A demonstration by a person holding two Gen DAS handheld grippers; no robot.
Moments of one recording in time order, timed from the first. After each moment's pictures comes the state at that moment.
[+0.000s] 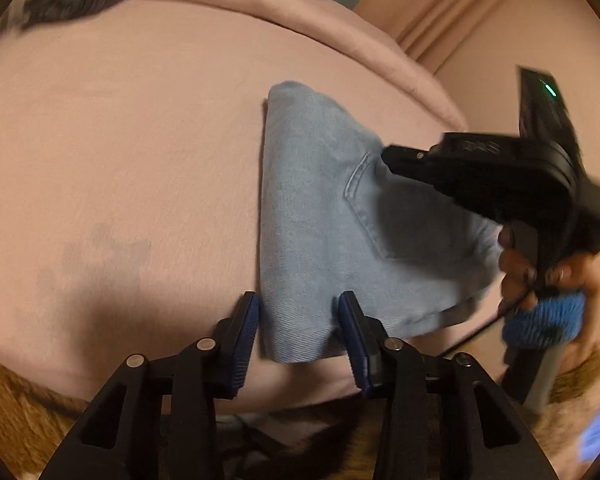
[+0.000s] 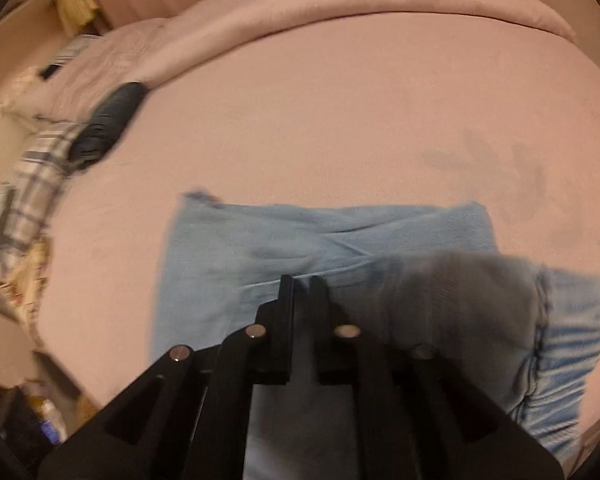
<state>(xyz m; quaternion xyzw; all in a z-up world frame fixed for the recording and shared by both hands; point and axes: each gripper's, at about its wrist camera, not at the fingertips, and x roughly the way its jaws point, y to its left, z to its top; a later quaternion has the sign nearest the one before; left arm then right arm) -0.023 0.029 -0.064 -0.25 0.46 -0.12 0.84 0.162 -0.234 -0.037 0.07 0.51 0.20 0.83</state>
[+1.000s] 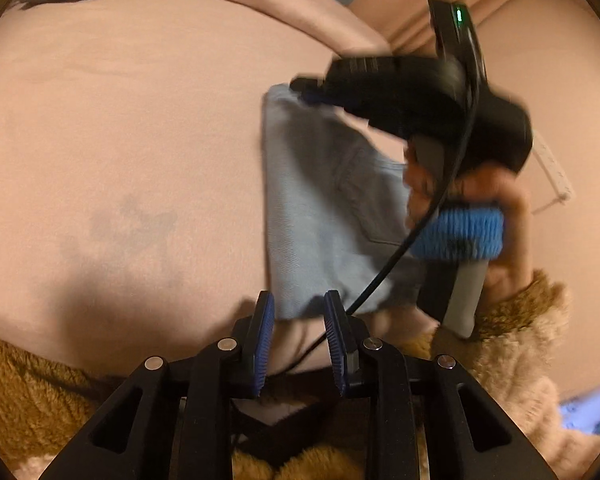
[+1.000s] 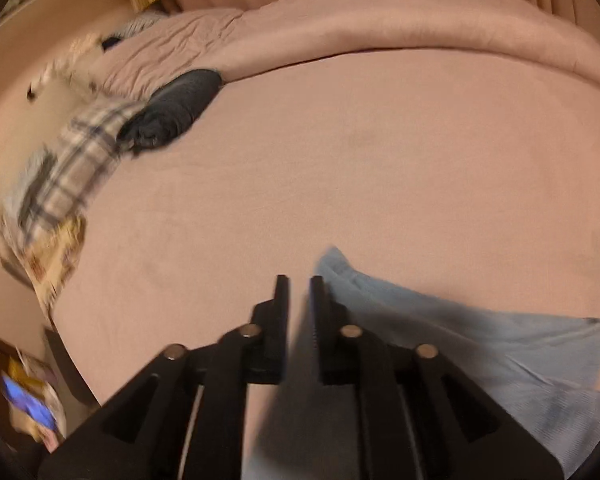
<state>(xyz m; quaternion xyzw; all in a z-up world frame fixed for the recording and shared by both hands) -0.054 0.025 -0.051 -0.26 0.47 -0.15 0.83 0.180 -0.152 -0.035 0.01 0.48 0.29 0.83</state>
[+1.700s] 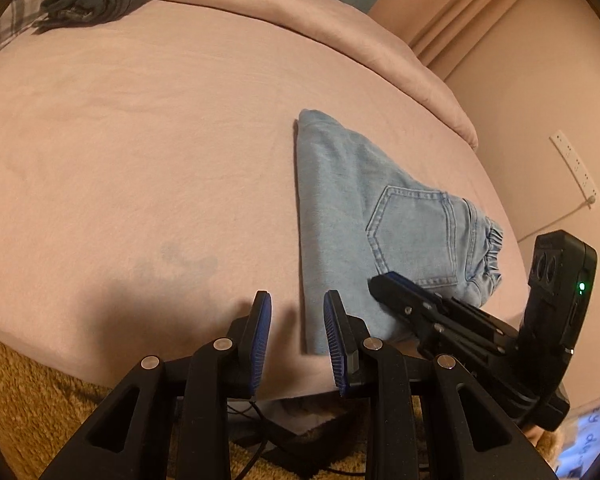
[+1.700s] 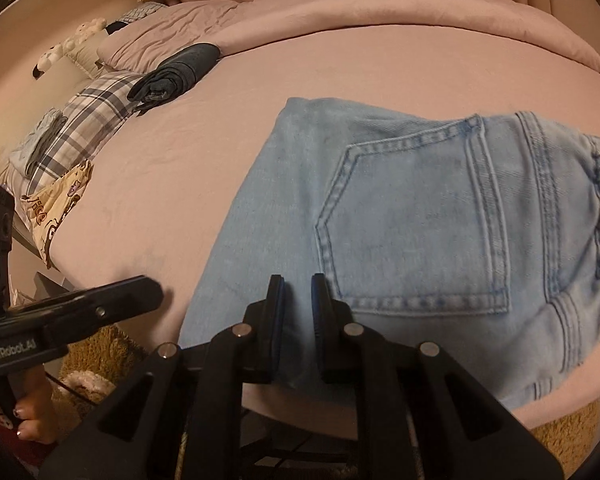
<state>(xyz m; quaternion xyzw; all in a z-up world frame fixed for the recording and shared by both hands) -0.045 0.047 -0.045 -0.23 0.48 -0.09 0.84 0.067 -0.212 -0.060 0.01 0.48 0.27 0.84</state>
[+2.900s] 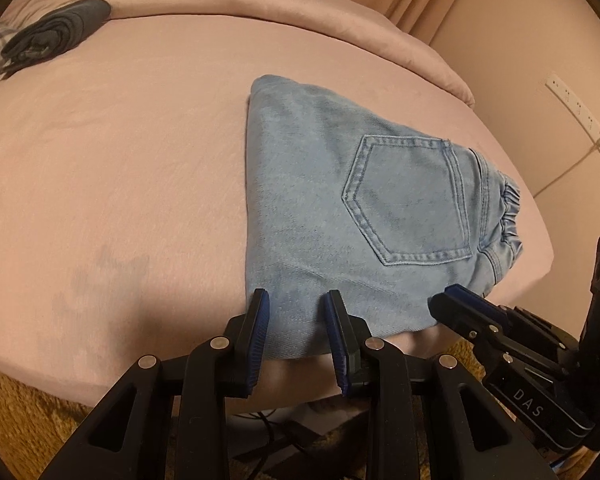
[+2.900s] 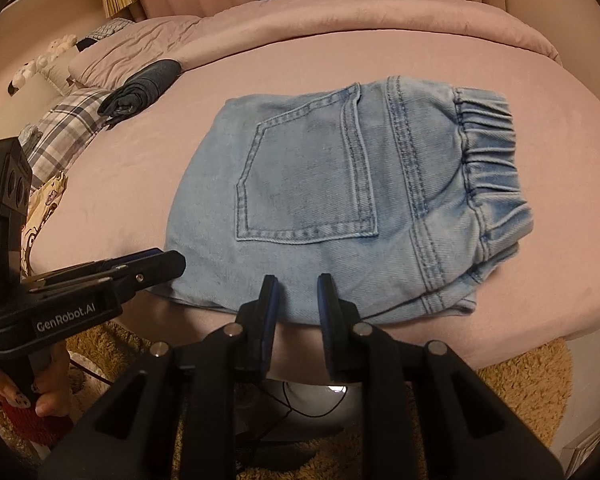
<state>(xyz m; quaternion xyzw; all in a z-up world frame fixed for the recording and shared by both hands) -0.035 -0.007 -0.064 -0.15 0.49 -0.09 0.85 0.032 -0.261 -0.054 0.01 0.47 0.20 0.86</state>
